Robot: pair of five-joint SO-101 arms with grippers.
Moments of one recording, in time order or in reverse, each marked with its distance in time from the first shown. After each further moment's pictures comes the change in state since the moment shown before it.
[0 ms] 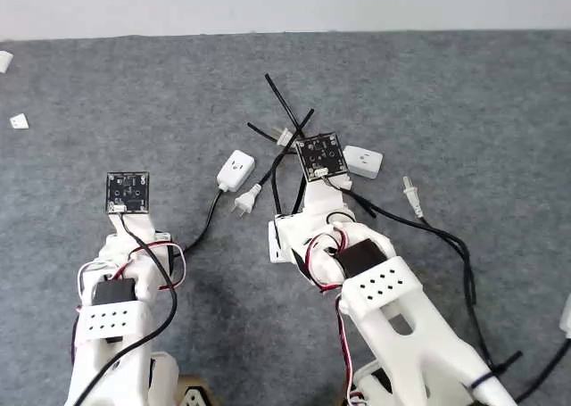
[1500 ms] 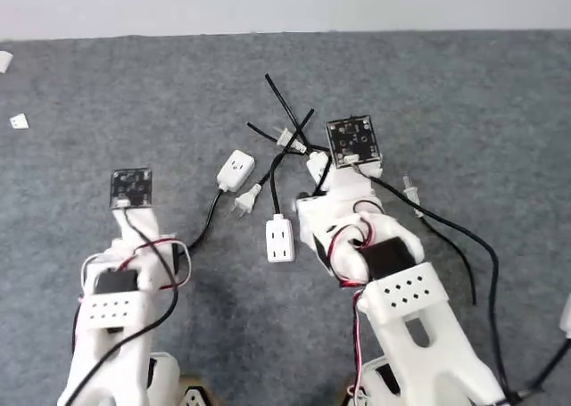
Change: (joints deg) left arm 1.4 3.4 -2.7 4.7 3.7; right arm 4.6 -7.0 -4.1 4.2 2.4
